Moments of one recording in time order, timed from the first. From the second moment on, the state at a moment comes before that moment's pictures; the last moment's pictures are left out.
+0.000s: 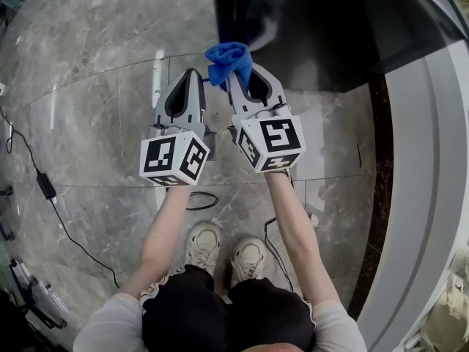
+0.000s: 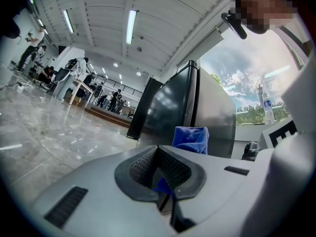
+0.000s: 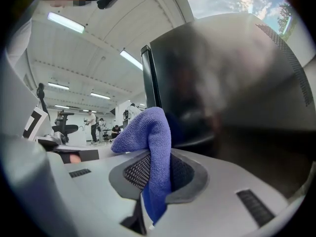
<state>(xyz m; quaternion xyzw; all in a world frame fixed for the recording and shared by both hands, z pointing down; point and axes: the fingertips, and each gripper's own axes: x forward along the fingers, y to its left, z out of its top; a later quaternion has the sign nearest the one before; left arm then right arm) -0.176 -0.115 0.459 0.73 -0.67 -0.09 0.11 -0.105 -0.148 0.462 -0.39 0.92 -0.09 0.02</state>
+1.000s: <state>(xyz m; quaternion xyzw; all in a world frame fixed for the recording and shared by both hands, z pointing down) -0.043 -0.157 0.484 0.80 -0.58 -0.07 0.12 0.171 -0.220 0.479 -0.60 0.80 -0.08 0.01</state>
